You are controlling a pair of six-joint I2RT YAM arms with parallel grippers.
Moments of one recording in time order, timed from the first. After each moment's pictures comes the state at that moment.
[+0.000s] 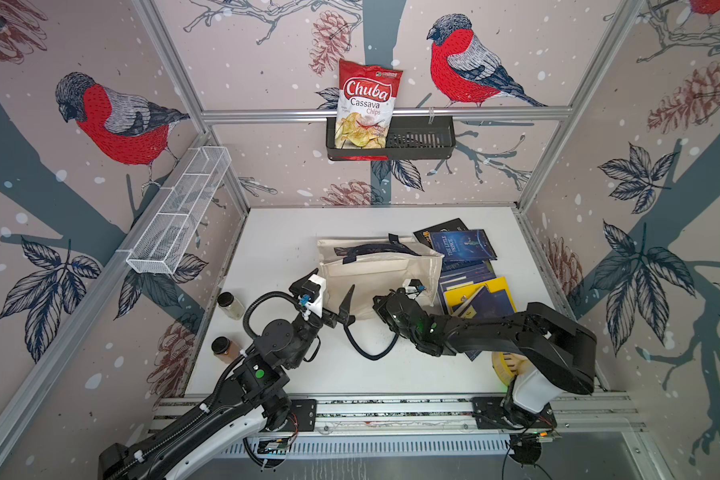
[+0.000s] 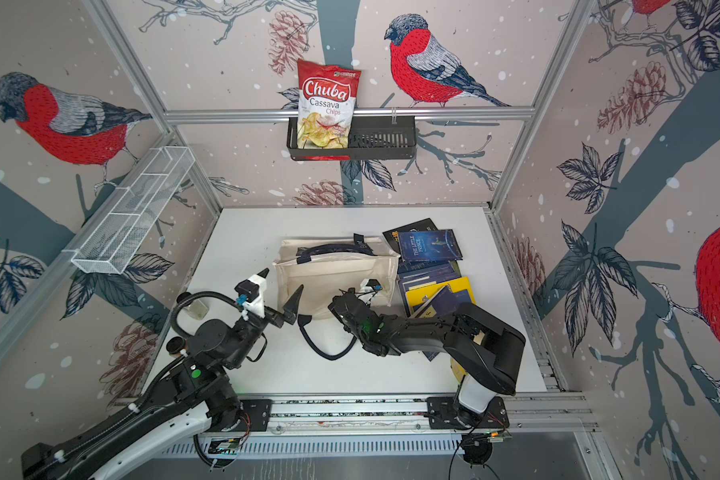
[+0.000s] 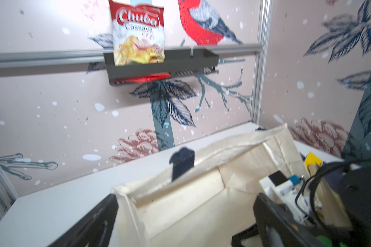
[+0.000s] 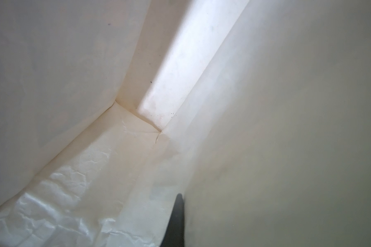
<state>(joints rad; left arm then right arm) -0.84 0.47 0.41 0.23 -0.37 0.10 1.10 1.64 0.77 0.36 0.36 1.49</state>
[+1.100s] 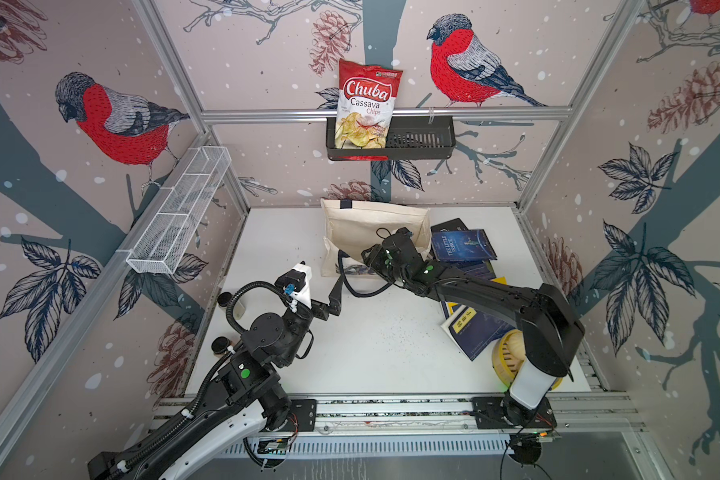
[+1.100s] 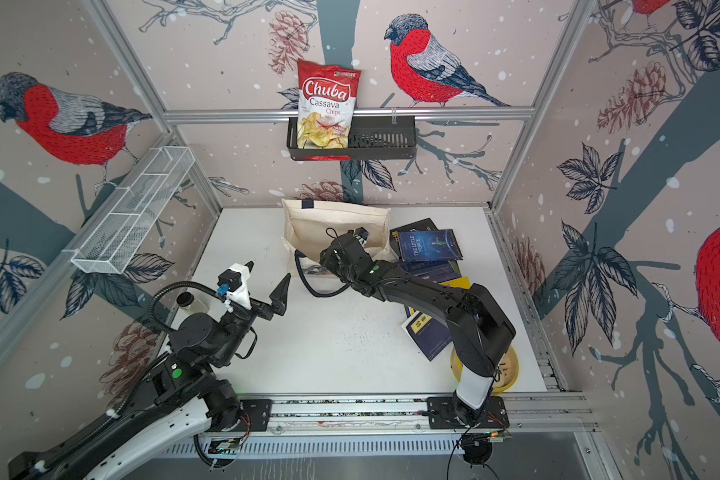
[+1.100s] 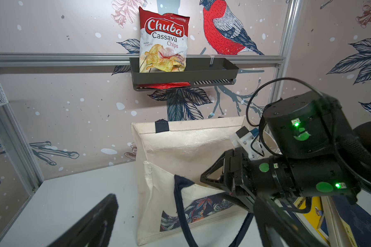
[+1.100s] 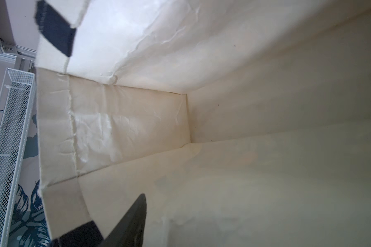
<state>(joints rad) -0.84 0.50 0.54 0.05 -0.47 0.03 0.90 1.74 1.30 -0.11 0.12 1.14</state>
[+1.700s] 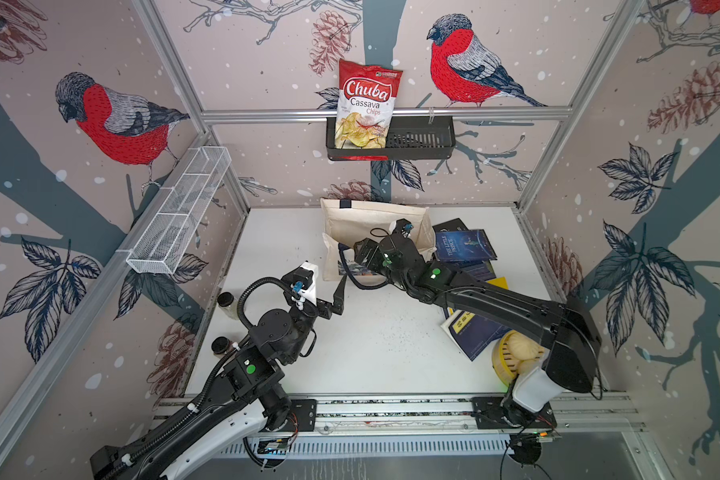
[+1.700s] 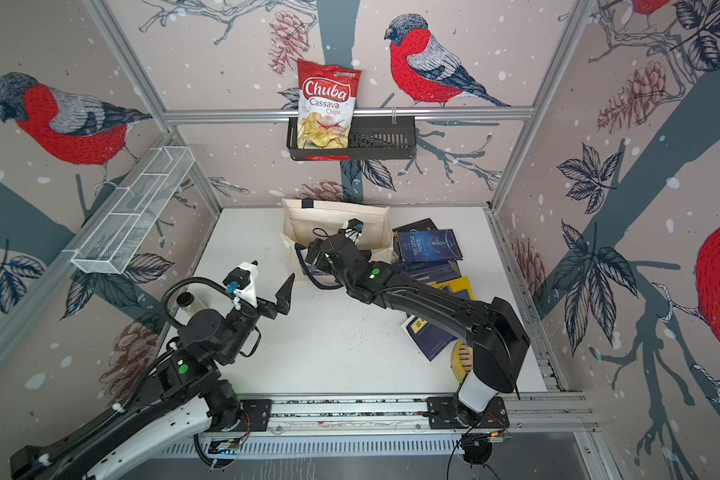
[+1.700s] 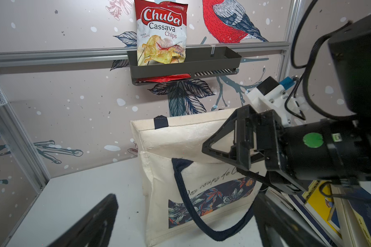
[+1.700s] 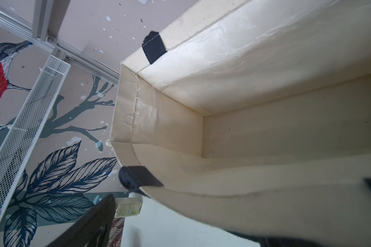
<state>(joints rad) -0.84 0.54 0.54 0.06 -0.48 0.07 1.01 1.62 1.36 -0.22 0.34 0.99</state>
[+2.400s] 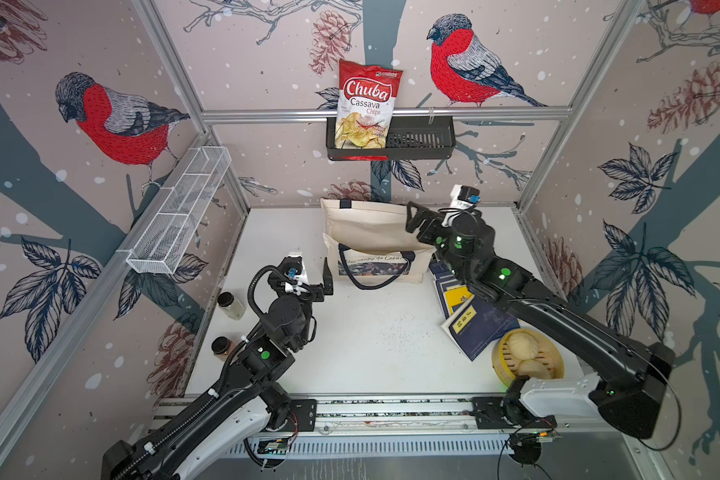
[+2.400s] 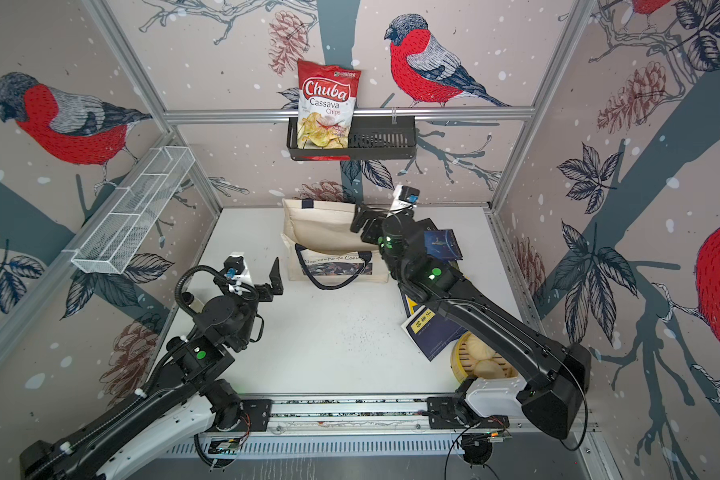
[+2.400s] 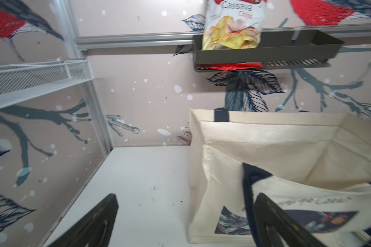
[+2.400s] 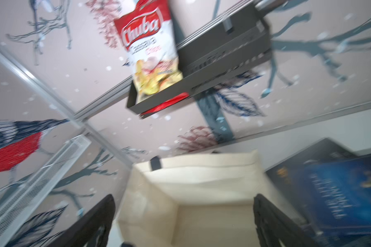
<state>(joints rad) -0.64 0.68 0.51 0.18 -0.68 0.00 0.76 1.25 1.25 -0.13 0.51 0.53</state>
